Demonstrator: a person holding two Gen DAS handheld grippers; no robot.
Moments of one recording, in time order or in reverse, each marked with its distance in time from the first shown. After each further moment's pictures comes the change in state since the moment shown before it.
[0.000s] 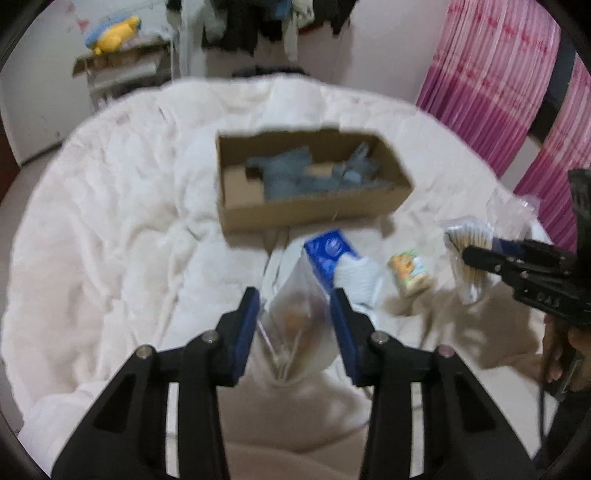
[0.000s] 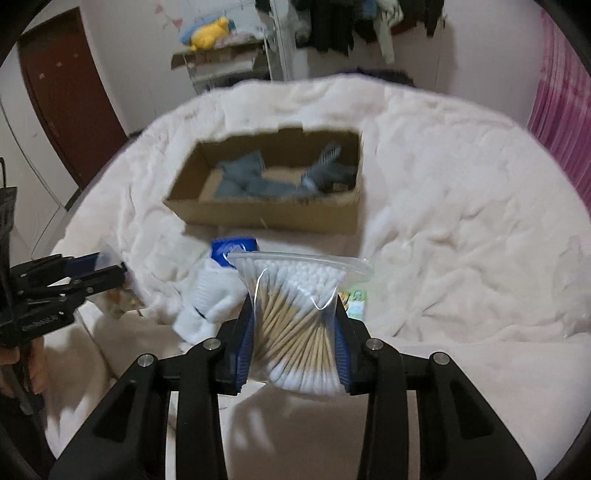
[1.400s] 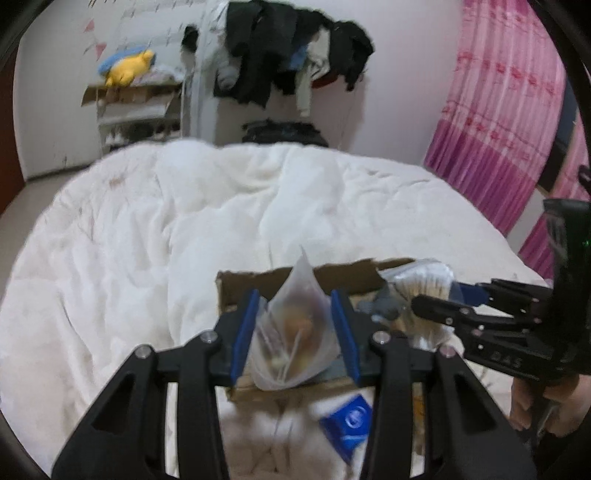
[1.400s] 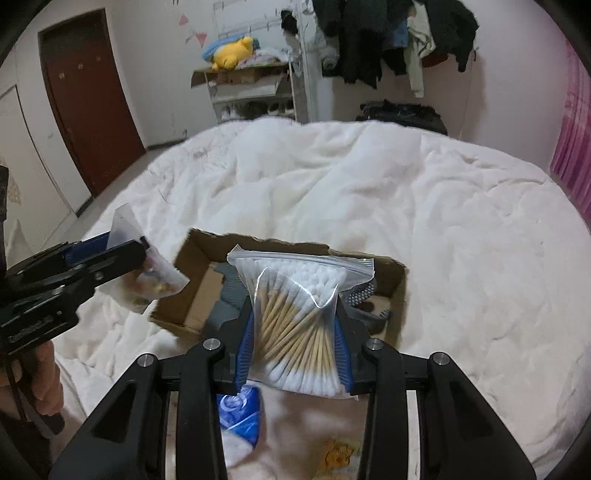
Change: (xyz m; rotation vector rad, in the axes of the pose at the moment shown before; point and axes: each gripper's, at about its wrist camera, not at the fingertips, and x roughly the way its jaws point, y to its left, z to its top) left arm 0.085 0.039 0.131 -0.080 -0.169 -0.007; right arm 0.108 0.006 0.135 -0.083 -0.044 0.065
